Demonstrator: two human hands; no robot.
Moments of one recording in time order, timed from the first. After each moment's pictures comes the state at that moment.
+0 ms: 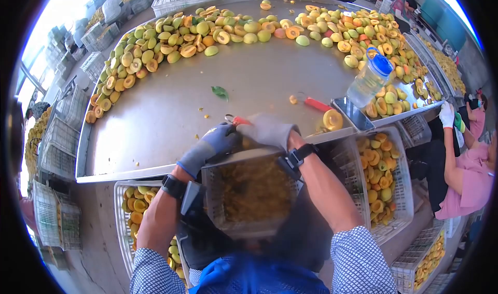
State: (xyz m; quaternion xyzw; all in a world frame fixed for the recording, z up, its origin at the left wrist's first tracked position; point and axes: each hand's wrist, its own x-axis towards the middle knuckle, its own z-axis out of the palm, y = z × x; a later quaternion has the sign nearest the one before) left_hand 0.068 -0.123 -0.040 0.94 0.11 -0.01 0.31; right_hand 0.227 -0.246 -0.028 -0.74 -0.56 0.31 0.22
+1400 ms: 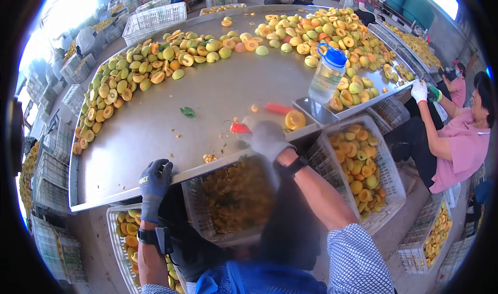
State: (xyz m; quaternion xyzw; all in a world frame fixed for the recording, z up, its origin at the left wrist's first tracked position) left_hand -0.034 -0.119 -0.055 0.89 0.36 0.23 0.17; right_hand 0.249 -0.315 -0.039 -0.83 -0.50 0.03 0.23
